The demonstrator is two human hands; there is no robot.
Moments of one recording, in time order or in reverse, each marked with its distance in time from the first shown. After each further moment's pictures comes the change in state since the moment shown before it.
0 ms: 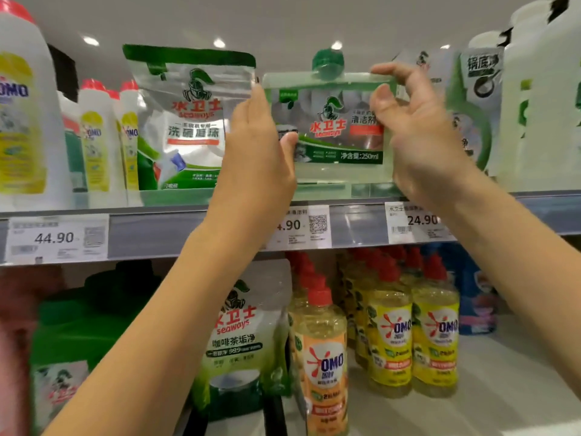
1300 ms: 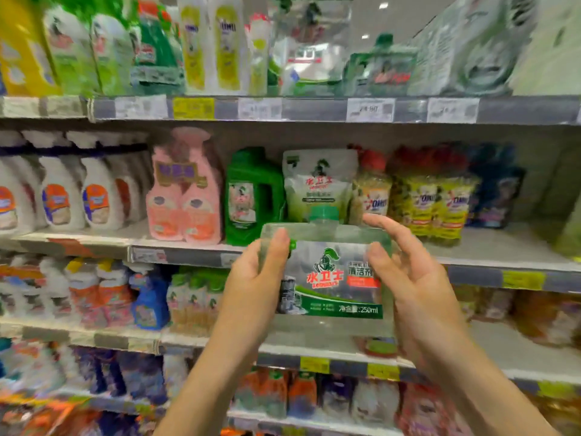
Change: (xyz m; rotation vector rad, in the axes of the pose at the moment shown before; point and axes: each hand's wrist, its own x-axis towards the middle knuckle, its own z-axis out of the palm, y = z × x) left_hand -0.311 0.070 -0.213 -0.614 -0.136 -0.846; right_hand -0.360 -0.124 0.095 0.184 -0.092 0.501
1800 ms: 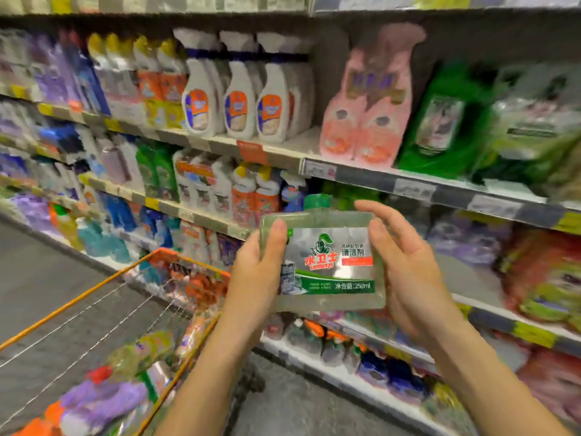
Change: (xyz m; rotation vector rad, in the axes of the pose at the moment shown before) left_hand -0.087 -0.055 -0.272 0.137 0.332 -0.189; right_hand -0.059 0.074 0.268 0.217 -0.274 0.299
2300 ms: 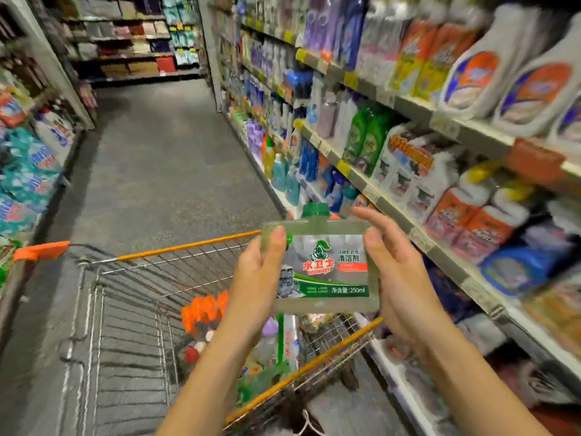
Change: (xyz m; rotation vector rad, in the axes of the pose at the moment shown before) left_hand -0.002 -0.066 -0.223 0.022 0.715 -0.191; right_hand 0.078 0.131 0.250 0.141 -0.689 0.276
